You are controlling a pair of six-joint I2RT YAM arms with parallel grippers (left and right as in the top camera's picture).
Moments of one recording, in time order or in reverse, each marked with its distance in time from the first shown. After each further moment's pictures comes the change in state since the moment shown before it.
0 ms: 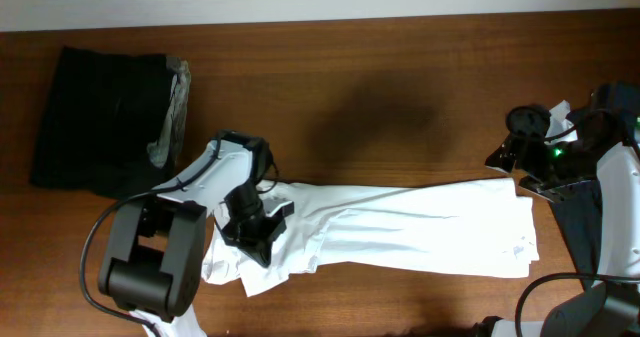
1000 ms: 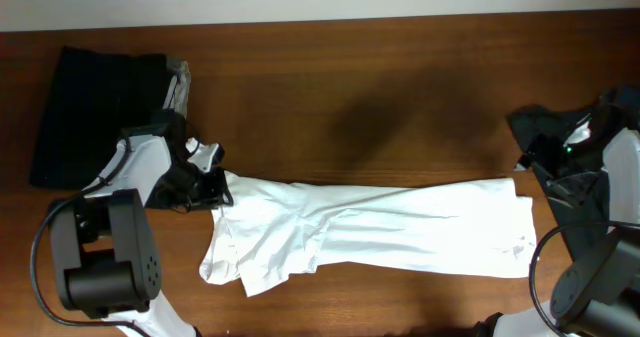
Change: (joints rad) left arm 0.406 -0.006 0.001 0.432 -0.018 -0.074; right arm -0.086 0.170 0.000 0.115 0.241 0.169
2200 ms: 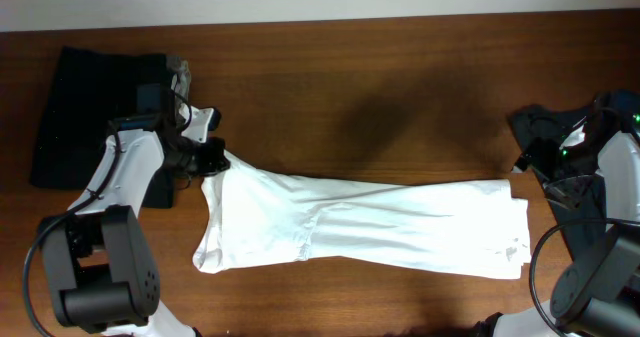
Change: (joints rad) left arm 0.001 -0.069 0.078 0.141 0.106 0.006; right arm 0.000 0.002 -0.047 0.058 0.000 0.000
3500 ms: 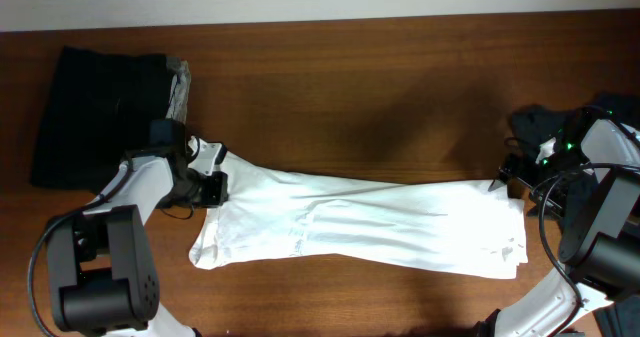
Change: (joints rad) left arm -0.003 -0.017 -0.246 0.153 -0.124 0.079; right arm 0.000 0.267 0.029 -0.067 -0.043 -0.141
